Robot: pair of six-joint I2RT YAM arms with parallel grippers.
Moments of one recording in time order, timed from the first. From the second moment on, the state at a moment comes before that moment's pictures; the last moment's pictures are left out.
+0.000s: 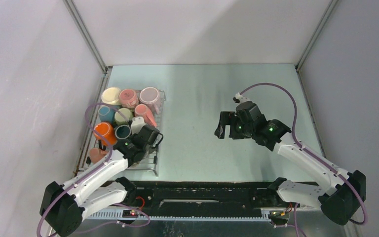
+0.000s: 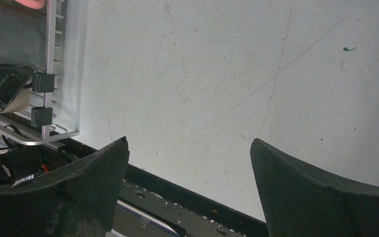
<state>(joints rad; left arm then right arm) -0.61 0.94 0.59 -0.69 -0.55 -0.80 0.68 1.11 0.97 -0.64 0.03 0.59</state>
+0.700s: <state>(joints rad) -0.61 0.89 0.67 -0.81 -0.50 -0.68 0.70 1.11 0.97 -0.61 0.05 0.60</state>
